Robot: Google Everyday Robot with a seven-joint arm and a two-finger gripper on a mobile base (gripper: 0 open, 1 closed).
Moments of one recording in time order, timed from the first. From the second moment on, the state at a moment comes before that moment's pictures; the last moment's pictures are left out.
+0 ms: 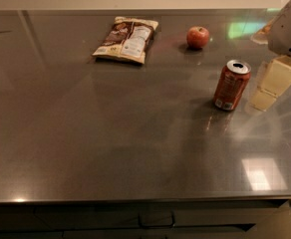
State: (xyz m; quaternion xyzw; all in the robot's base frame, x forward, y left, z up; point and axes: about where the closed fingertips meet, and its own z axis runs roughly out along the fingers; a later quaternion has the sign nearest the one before) arm 0.482 -0.219 0.965 -0.58 0.79 0.00 0.20
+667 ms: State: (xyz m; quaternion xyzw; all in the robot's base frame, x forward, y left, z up) arm 0.519 -0.241 0.956 -0.53 0.82 0.02 0.23
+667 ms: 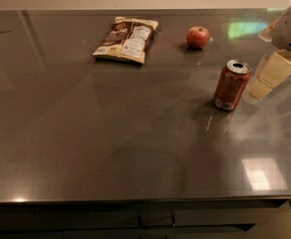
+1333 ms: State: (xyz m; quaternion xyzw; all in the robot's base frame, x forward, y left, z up) arm 0.532 -0.244 0.927 -0.49 0.84 0.08 0.24
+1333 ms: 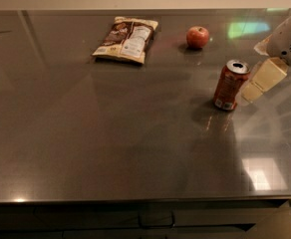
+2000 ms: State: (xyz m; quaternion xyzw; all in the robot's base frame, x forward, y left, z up) arm 0.539 -0.233 0.903 -0.47 0.84 0.12 0.24
